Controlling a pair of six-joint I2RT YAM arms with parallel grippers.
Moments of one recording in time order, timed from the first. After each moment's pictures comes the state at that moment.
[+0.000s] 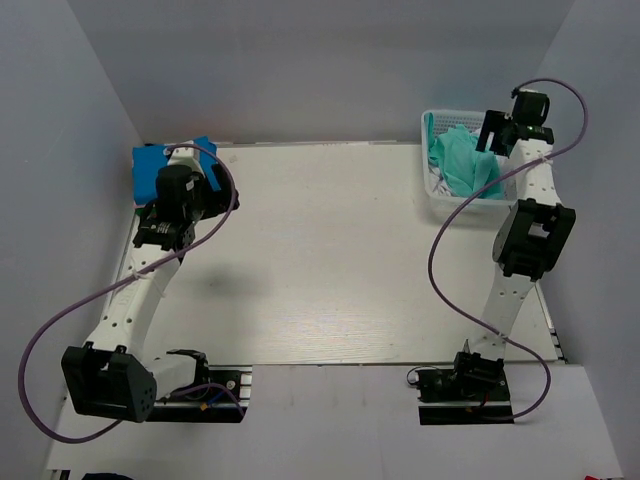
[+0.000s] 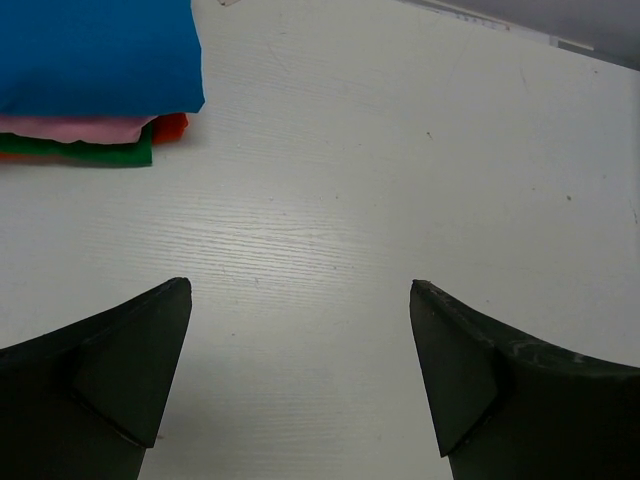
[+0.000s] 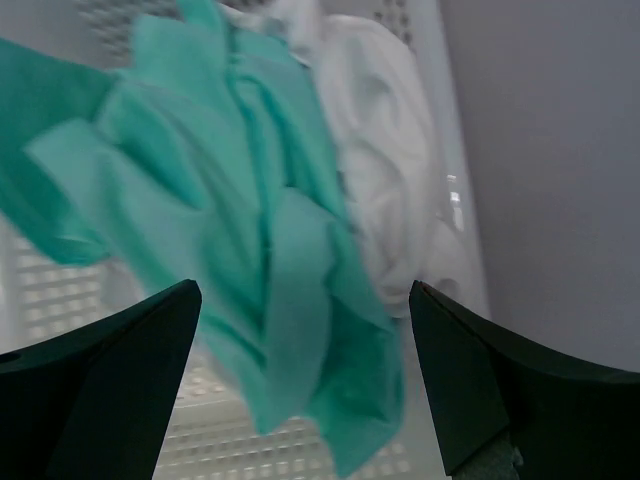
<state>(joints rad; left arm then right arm) -0.13 1.16 1.05 -0.34 -0.04 -0.32 -0.17 2.15 2.09 -0.58 0.02 0.01</state>
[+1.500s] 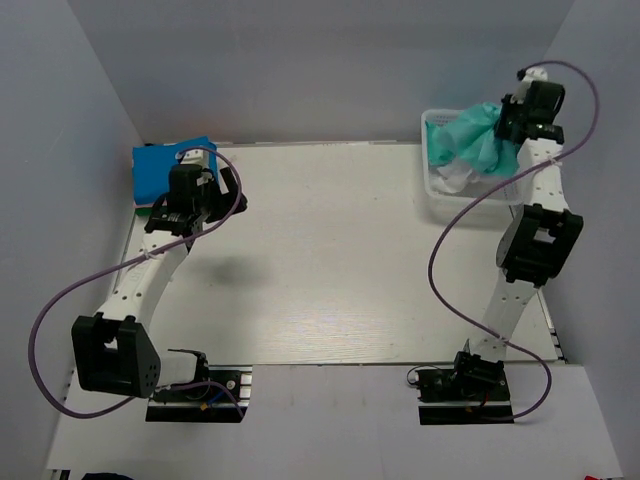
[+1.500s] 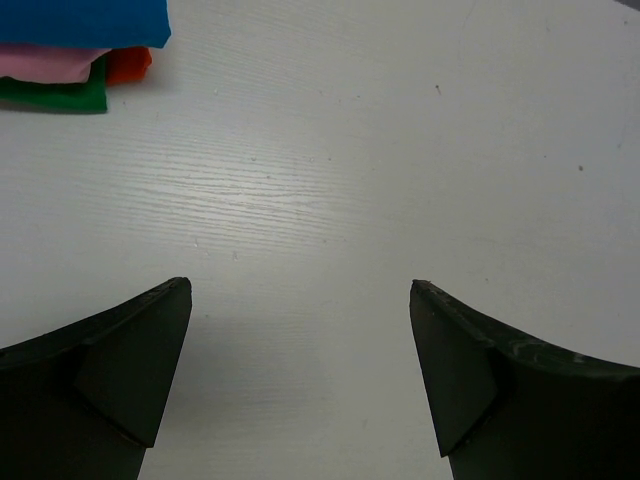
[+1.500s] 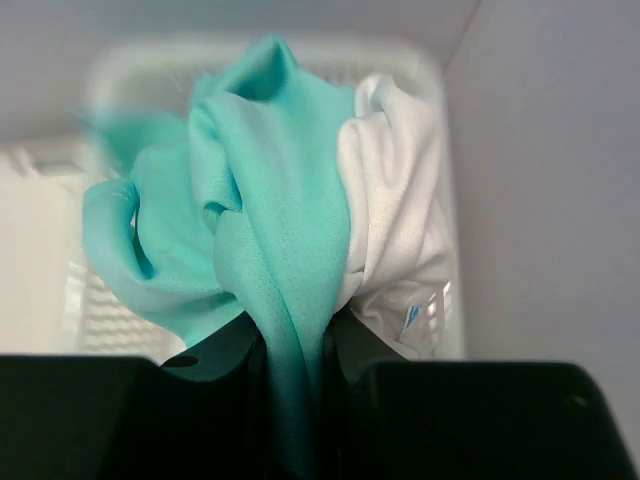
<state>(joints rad) -0.13 1.30 1.05 -0.34 0.02 -0.38 -0.22 2.13 2.06 -0.45 -0.13 -0.08</state>
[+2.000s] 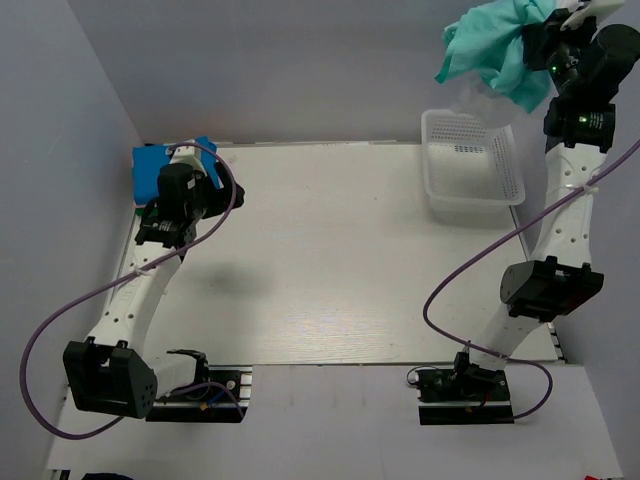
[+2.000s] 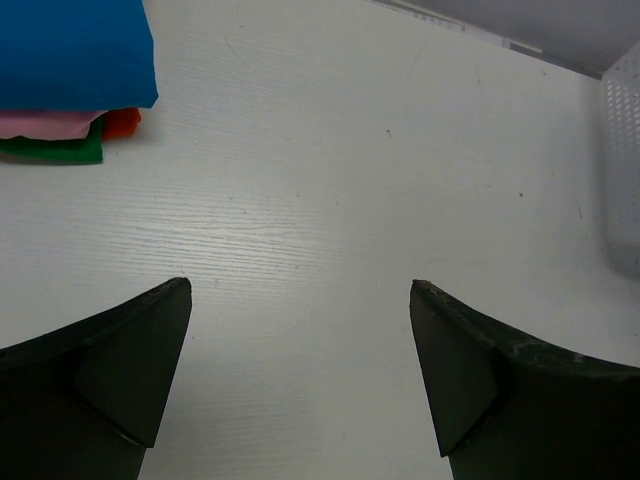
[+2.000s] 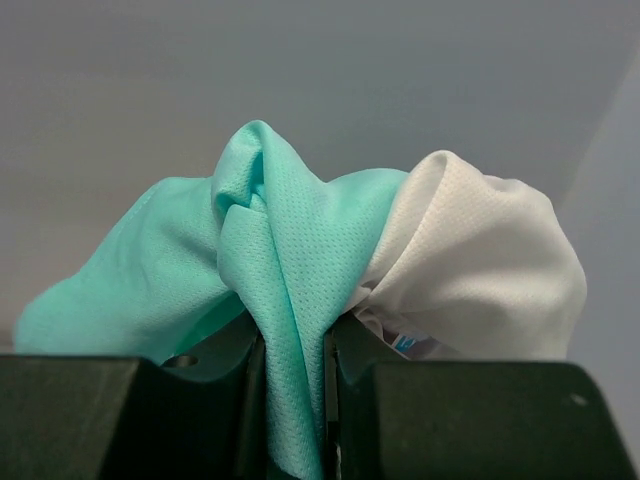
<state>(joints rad) -0.13 1.19 1.05 -0.31 0.03 -0.38 -0.19 1.76 2.20 -0.21 -0.36 0.03</state>
